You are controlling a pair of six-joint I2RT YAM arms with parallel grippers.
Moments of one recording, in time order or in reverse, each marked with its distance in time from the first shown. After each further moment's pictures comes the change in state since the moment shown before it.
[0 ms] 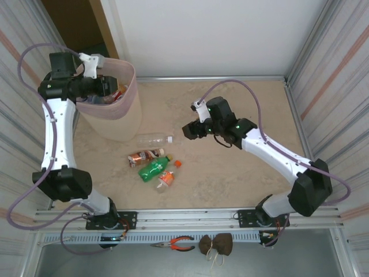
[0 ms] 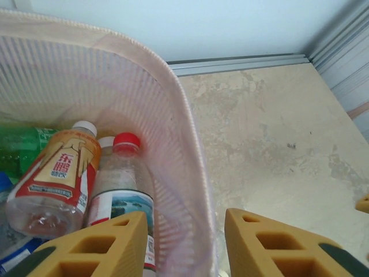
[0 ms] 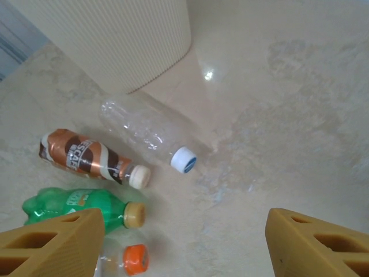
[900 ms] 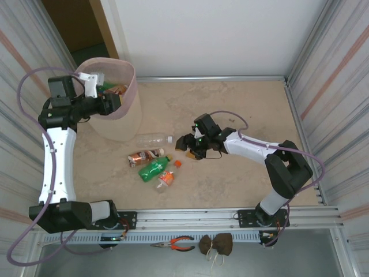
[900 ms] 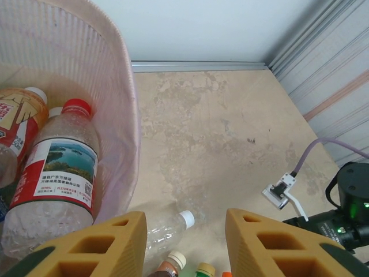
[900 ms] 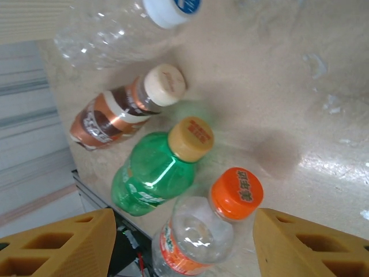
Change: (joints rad) left arm 0.000 -0.293 -0.355 0.146 0.094 -0.096; right arm 0.039 0.203 -0.181 0.128 -0.293 0.881
